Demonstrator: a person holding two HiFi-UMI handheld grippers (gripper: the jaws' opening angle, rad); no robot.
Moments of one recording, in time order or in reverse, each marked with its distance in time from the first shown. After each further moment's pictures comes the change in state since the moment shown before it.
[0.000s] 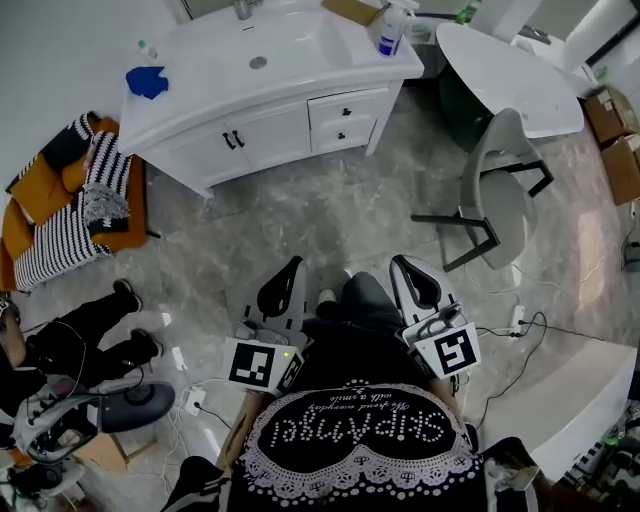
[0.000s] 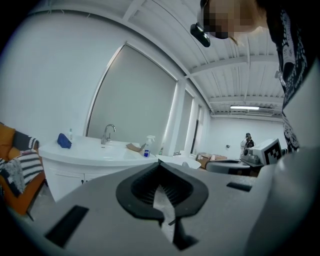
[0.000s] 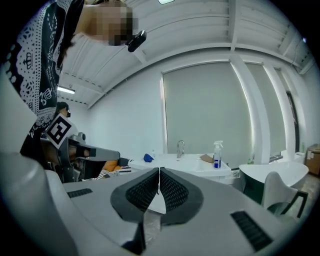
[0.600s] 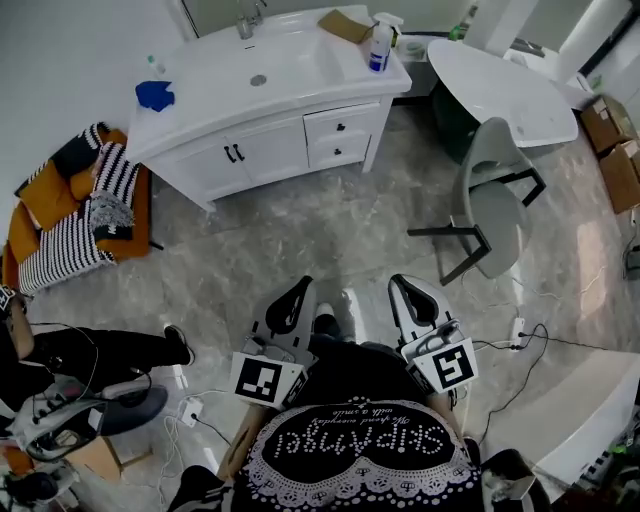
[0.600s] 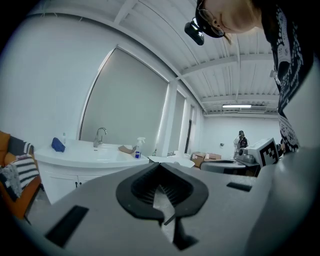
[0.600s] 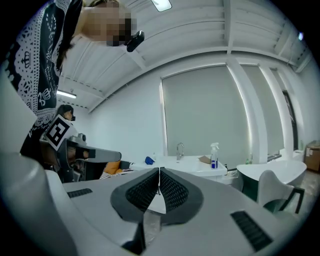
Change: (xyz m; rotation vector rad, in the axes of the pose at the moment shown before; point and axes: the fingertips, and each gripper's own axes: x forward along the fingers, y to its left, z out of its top) left arm -0.028 -0.063 -0.009 0.053 -0.019 -0.054; right arm -0.060 0.005 -0.001 0.016 -0.028 -0.002
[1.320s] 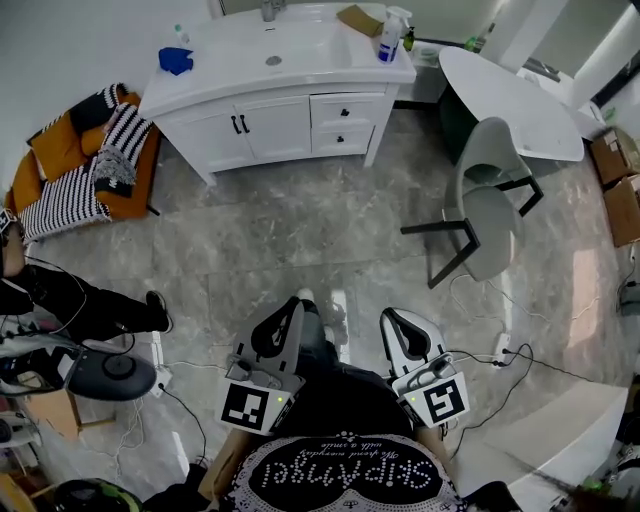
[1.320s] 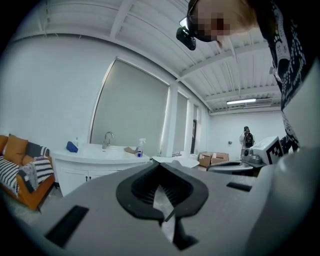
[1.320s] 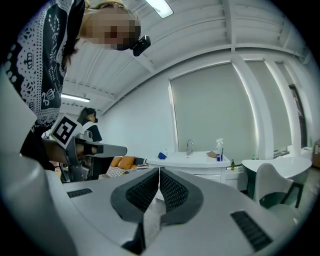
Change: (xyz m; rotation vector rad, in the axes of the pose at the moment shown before) left arm -0.091 -0.105 -0.044 0.052 0.008 0.107; right arm -0.137 0.040 -0.033 0.008 0.012 0.131
